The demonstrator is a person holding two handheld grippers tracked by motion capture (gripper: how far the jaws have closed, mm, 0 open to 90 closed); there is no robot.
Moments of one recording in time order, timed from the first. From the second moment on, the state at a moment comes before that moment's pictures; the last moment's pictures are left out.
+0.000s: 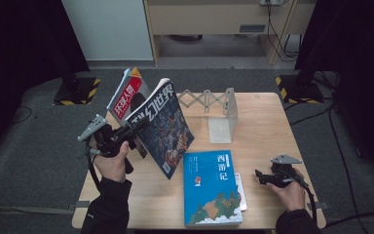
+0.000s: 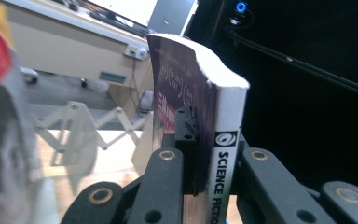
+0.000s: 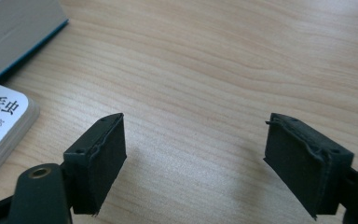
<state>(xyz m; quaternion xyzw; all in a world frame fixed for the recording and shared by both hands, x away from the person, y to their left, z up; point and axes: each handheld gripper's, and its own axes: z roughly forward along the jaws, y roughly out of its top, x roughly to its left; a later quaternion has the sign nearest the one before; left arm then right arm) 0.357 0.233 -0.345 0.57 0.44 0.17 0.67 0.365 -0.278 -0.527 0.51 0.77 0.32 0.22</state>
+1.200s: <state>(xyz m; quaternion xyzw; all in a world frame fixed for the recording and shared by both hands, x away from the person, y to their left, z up) 0.396 0.249 -0.343 0.55 0.49 0.33 0.60 0.367 -0.278 -0.535 0.50 0.78 0.32 0.21</state>
